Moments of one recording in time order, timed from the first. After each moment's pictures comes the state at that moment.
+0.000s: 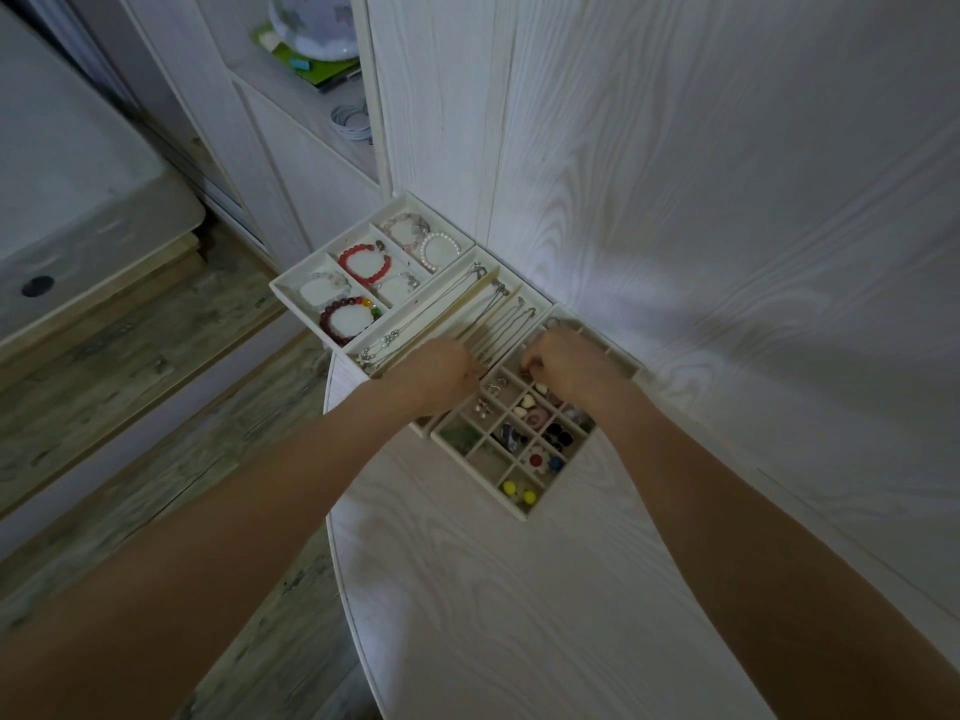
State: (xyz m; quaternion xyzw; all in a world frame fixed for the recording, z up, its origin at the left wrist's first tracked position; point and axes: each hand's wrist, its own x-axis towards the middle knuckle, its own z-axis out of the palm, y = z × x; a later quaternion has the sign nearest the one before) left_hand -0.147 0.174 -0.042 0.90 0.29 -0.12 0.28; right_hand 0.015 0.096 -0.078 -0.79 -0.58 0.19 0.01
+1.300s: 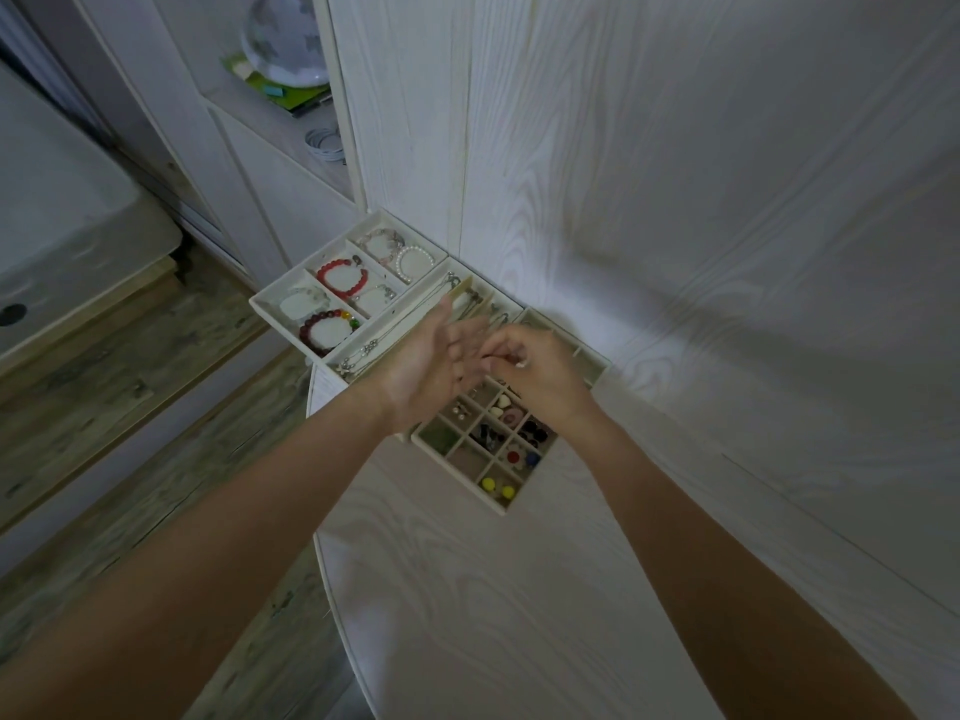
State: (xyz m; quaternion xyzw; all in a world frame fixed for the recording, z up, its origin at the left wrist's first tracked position) left_hand -0.145 0.155 -0.027 0.45 0.30 0.06 0.84; right_hand -0.024 0.061 -0.033 -0.74 -0.48 0.27 0.39
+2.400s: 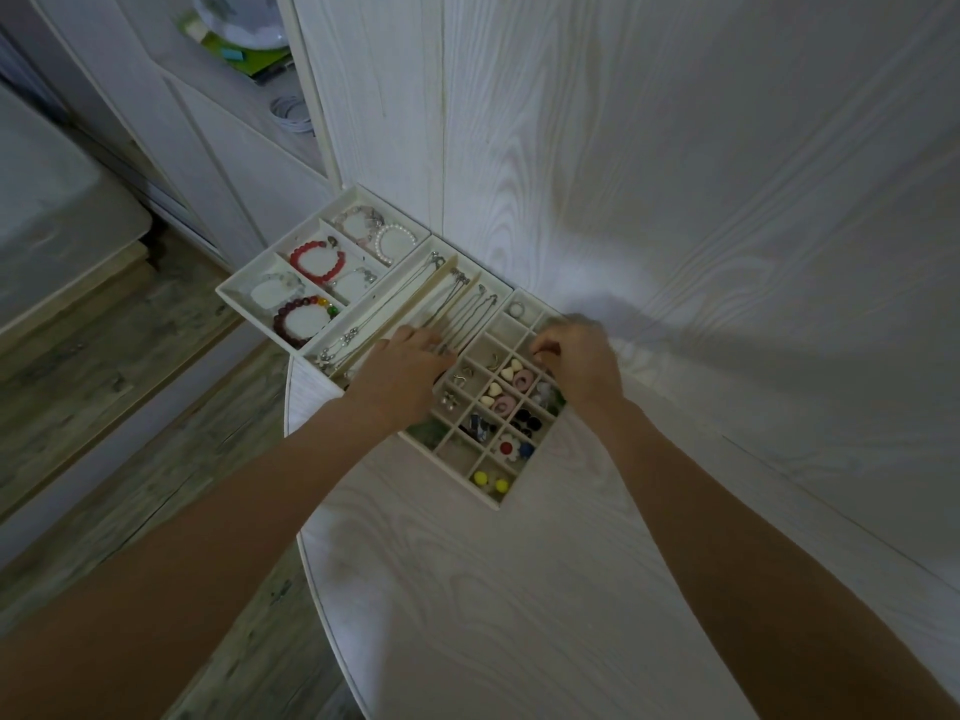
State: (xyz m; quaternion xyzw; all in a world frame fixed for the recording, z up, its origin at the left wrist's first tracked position) left_hand -0.148 0.162 -0.058 0.95 0.25 -0.12 0.10; right_hand 0.030 0.047 -0.082 -0.84 -0.46 0.13 0.25
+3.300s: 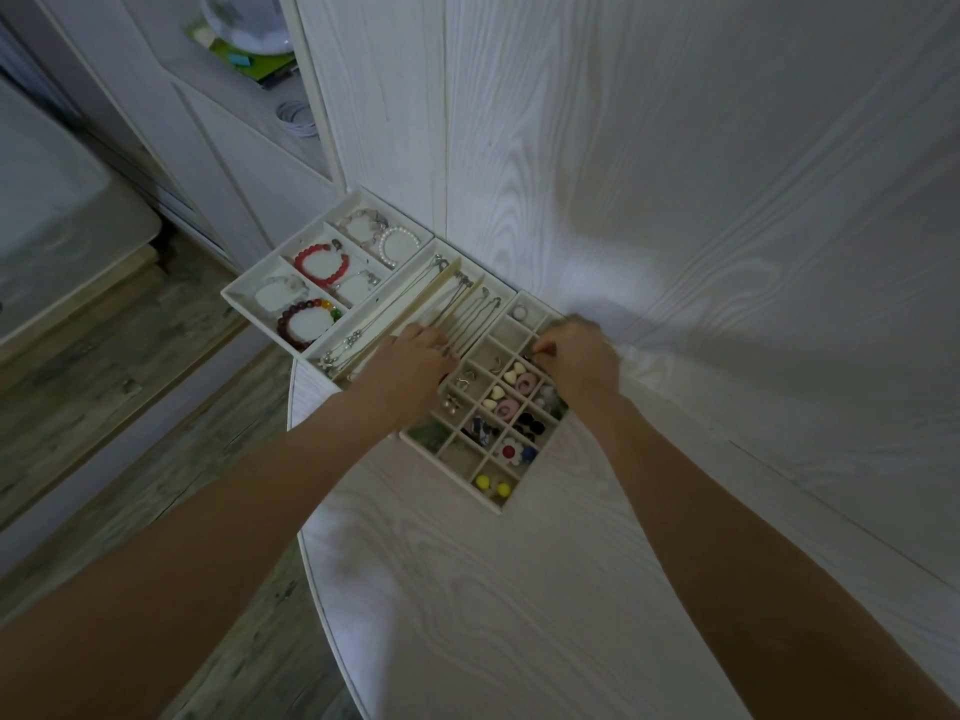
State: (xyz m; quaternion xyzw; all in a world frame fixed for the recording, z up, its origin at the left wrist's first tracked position) left_hand -0.142 0.169 -0.064 0.96 0.22 -0.13 0.06; right_hand 0.033 0.057 -0.089 -0.87 -0.45 0.11 0.18
